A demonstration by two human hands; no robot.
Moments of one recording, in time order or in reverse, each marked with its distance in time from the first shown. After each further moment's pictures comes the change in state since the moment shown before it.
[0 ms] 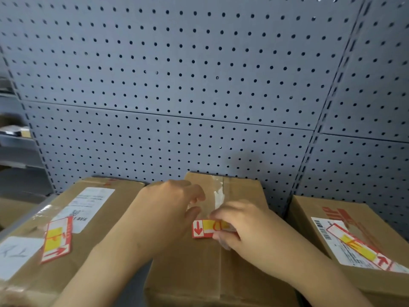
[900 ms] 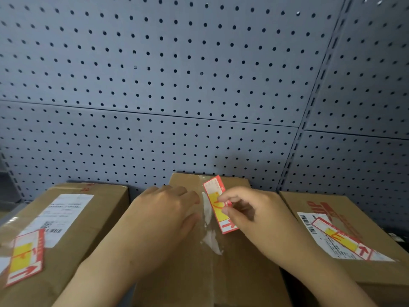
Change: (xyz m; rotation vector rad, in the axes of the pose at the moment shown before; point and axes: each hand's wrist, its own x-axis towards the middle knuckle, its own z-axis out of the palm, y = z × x) left_hand 0.010 -0.006 0.023 0.165 0.148 0.201; right_hand -0.005 0.029 0.005 0.324 0.391 0.167
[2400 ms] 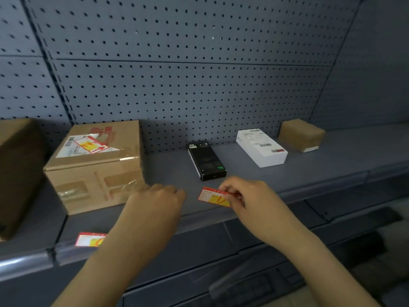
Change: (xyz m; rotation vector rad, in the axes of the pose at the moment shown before) left_hand 0.004 0.465 0.046 0.096 -0.202 0.322; right_hand -0.362 0.212 -0.260 -0.215 0.060 0.340
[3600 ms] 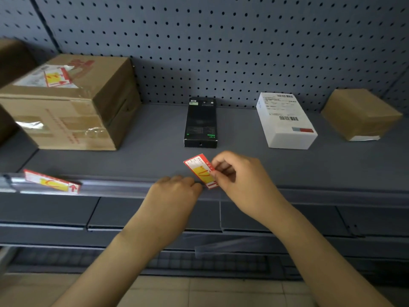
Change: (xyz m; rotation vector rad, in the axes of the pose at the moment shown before) left_hand 0.074 0.132 0.073 -0.163 -0.194 -0.212; right_hand 0.055 0.142 0.015 0.326 -0.173 -0.201
